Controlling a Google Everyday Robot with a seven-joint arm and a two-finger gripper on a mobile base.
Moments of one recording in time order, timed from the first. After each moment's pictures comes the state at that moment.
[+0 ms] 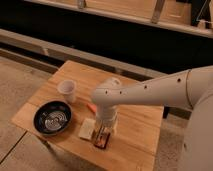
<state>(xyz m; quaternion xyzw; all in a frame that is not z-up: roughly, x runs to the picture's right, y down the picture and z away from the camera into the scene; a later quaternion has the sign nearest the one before) 0.002 0.208 0.705 -0.24 0.33 0.76 0.51</state>
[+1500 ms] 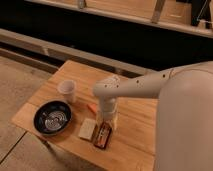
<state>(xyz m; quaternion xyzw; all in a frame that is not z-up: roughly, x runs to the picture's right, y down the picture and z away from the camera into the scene) 0.014 0.203 0.763 -0.25 0.36 0.76 0.49</state>
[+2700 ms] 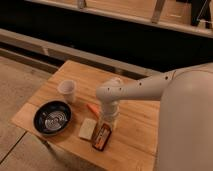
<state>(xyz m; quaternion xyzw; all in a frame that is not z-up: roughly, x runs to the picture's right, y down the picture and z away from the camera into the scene) 0.017 0.197 0.759 -0.22 0.33 0.78 0.48</state>
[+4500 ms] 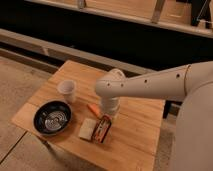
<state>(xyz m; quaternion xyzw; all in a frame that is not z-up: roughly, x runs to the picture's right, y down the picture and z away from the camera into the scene) 0.018 0.158 0.735 -0.19 0.29 0.80 0.49</state>
